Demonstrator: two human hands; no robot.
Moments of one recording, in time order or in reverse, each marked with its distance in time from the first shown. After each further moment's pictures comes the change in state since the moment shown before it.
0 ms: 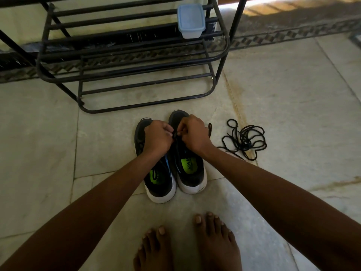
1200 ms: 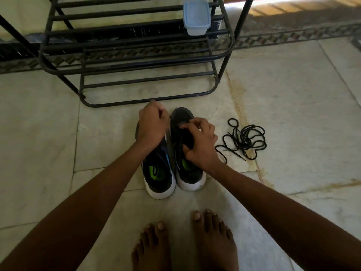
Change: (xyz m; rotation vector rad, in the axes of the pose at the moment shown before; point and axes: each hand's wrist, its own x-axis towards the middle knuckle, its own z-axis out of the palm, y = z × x) left_hand 0.005 0.018 -0.029 0.067 0.221 0.292; right_hand -0.055 0.020 0.001 0.029 0.099 -0.132
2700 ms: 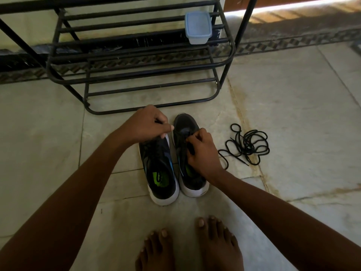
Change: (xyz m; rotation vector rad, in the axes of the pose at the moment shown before) left_hand 0.017 0.022 -0.074 0.095 -0.626 0.144; right_hand 0.002 0.009 0.015 -0.168 0.042 -0.076
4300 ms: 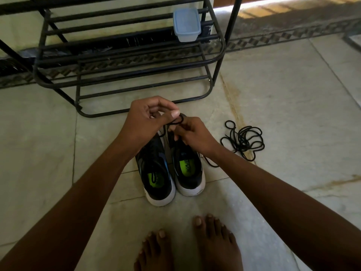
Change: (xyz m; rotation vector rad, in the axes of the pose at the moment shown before) left_hand -0.008 0.024 0.022 -0.552 0.310 0.165; right_hand 0.049 -0.024 -0.048 0.738 -0.225 0.128
